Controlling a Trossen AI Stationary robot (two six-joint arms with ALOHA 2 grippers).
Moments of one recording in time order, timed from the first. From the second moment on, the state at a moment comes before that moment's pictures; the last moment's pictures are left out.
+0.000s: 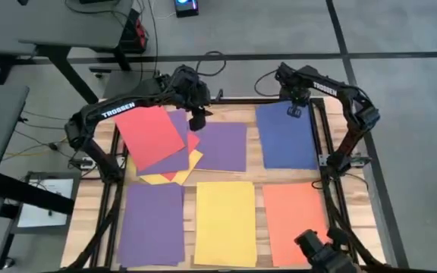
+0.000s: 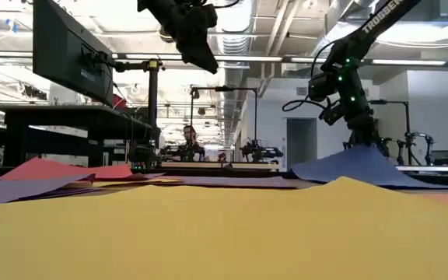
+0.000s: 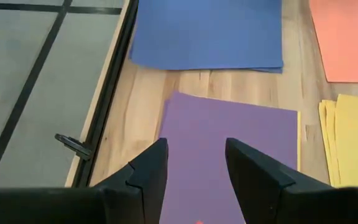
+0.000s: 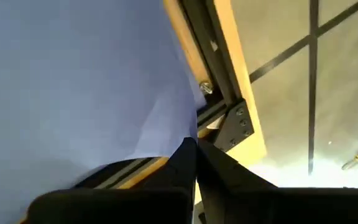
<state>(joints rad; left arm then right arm) 0.49 1.61 1.58 -0.70 0.17 0.32 -1.00 1.75 1.31 -1.11 0.51 -0.48</state>
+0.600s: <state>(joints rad) 0.49 1.61 1.58 -0.70 0.17 0.34 -1.02 1.89 1.30 -1.15 0.55 -0.37</state>
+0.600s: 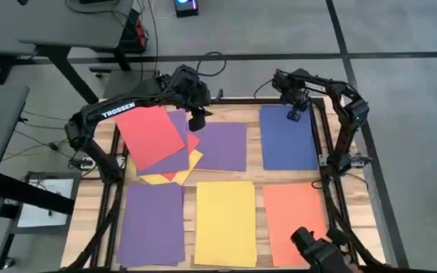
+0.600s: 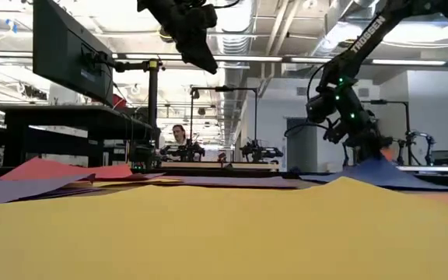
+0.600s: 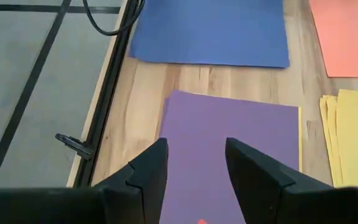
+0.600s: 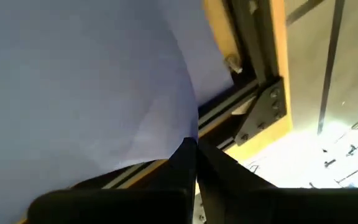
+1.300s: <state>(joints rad) 0.49 1.61 1.58 -0.69 0.17 0.35 -0.98 1.88 1.46 -1.28 0.56 -0.30</state>
